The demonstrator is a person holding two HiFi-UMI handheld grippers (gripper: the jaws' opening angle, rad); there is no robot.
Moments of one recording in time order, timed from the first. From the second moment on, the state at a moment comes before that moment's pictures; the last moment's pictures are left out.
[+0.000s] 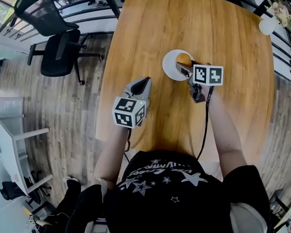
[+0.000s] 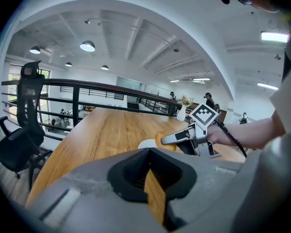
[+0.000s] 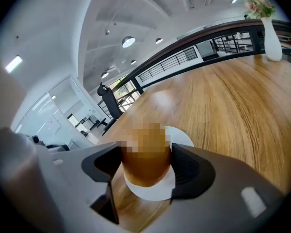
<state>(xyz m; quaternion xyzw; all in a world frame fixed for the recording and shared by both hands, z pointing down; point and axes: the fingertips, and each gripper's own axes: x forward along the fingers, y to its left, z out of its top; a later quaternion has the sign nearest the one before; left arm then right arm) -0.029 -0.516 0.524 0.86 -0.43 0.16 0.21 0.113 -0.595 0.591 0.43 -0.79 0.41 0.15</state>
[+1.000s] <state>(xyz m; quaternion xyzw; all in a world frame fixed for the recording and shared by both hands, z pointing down) -0.036 -0.509 0.543 0.86 -0.43 0.18 0.23 0.100 -0.606 0.609 0.45 -0.78 0.36 0.24</state>
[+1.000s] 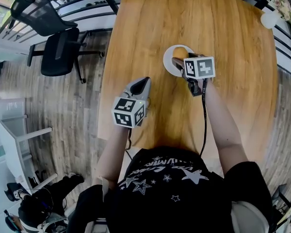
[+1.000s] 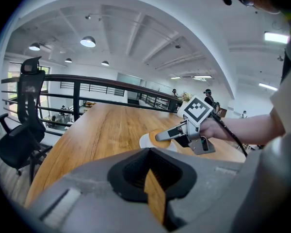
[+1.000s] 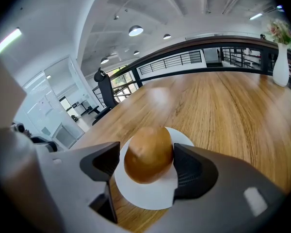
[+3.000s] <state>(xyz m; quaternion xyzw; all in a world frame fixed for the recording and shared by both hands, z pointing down) -0.085 -0.336 0.473 0.88 -0.42 0.10 0.18 0.076 -0.402 0.497 0.51 -0.79 0.29 0.17</state>
